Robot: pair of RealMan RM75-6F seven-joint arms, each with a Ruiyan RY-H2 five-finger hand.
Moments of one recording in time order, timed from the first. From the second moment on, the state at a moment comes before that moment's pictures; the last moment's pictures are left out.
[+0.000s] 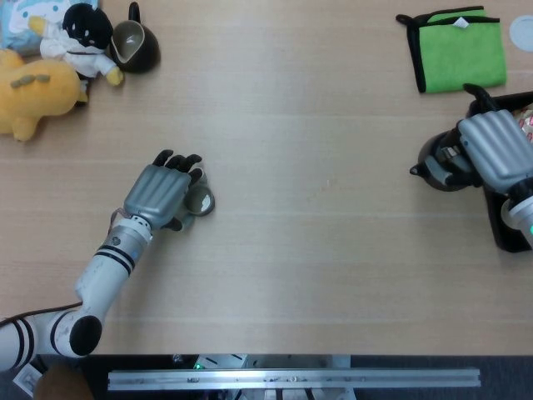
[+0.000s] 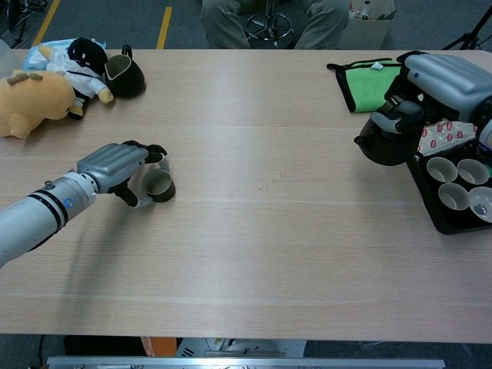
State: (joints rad) left arm -0.61 -1.62 -0.05 -1.44 1.05 0.88 0.41; right arm 0.54 -1.24 0.11 -1.73 -1.25 1.03 -0.17
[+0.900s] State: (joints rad) left arm -0.69 -1.64 -0.11 -1.51 0.99 0.86 0.42; right arm 0.53 -1.23 0.12 -1.77 -1.25 1.05 -0.18
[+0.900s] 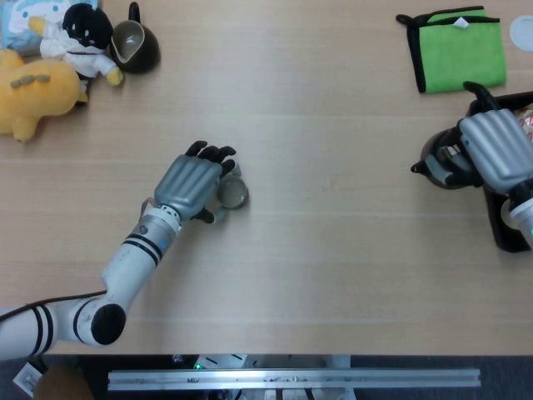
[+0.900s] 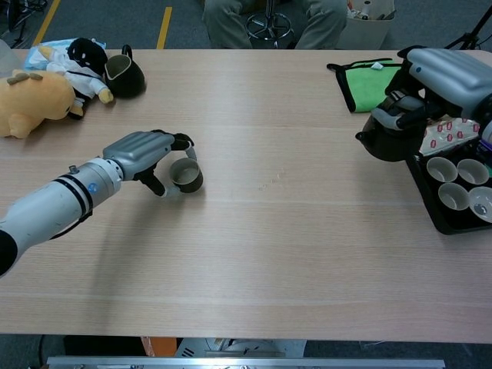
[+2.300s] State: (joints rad) left arm -0.85 -1.82 -0.11 -1.41 0.80 0.84 0.54; right arm 0.53 -1.21 0.12 -1.78 -1.25 1.04 -0.16
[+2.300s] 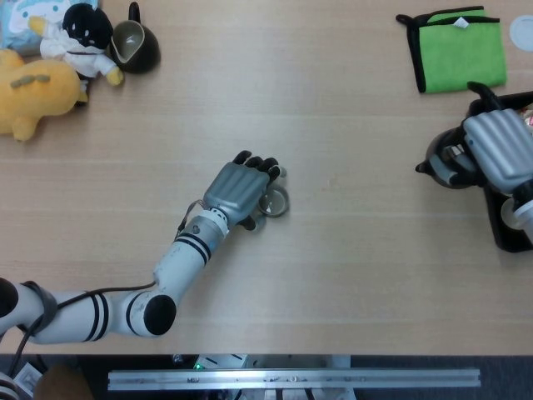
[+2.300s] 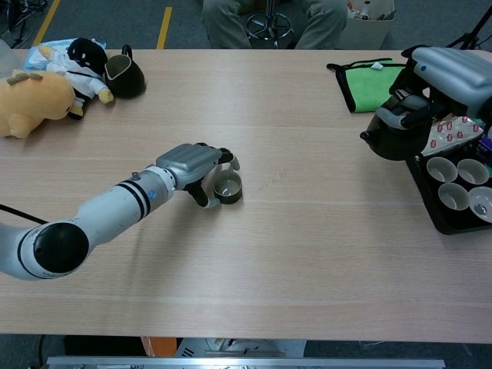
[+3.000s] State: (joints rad) left arm -0.77 -1.61 -0.10 -1.60 0.86 1.01 0.52; right arm 0.56 -1.23 0.12 -1.80 -1.28 1.02 -0.17
